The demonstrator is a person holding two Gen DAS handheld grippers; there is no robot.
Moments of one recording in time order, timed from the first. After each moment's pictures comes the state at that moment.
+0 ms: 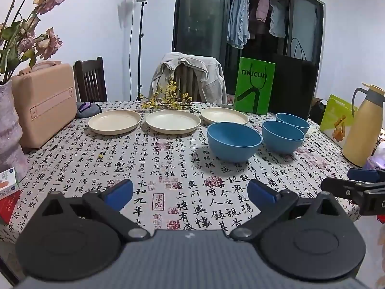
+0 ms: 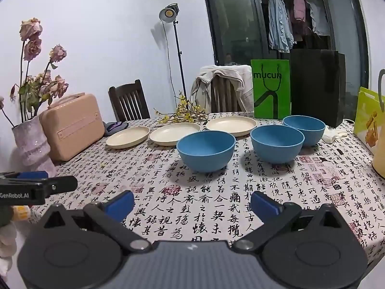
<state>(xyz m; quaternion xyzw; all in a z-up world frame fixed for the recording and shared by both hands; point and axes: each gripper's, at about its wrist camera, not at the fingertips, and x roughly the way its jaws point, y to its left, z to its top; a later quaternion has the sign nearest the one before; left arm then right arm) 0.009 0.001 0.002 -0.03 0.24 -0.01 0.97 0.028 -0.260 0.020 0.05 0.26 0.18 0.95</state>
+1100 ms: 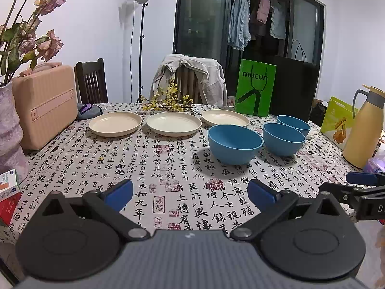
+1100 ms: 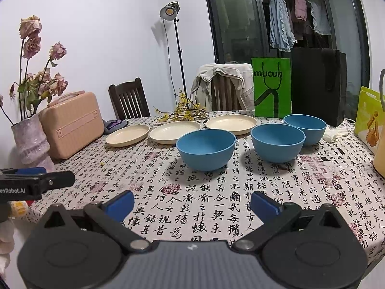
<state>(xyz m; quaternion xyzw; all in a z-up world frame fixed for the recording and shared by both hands) 0.013 0.001 0.003 -0.03 0.24 -0.01 0.97 0.032 -0.260 0.016 0.05 0.26 0.18 0.95</state>
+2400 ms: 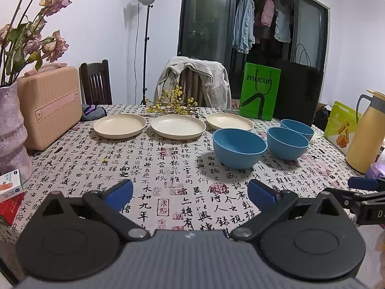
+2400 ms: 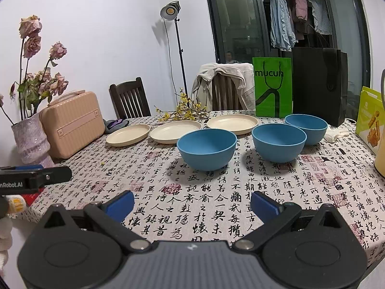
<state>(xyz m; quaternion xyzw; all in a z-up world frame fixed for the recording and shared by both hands) 0.011 0.010 0.007 -0.04 0.24 0.00 0.97 0.034 -0.259 0.017 0.05 0.26 0.18 0.95</state>
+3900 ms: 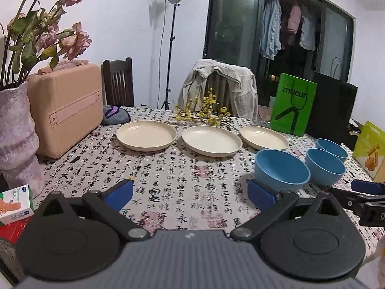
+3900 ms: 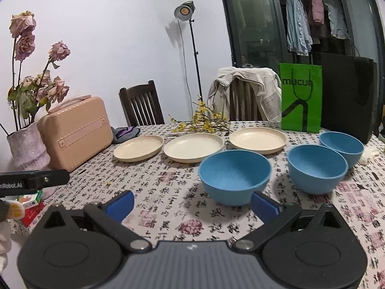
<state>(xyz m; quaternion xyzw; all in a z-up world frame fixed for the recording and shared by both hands) 0.083 0.070 0.016 -0.06 0.24 0.06 0.97 0.129 -0.195 0.026 0.05 0.25 0.22 0.94</state>
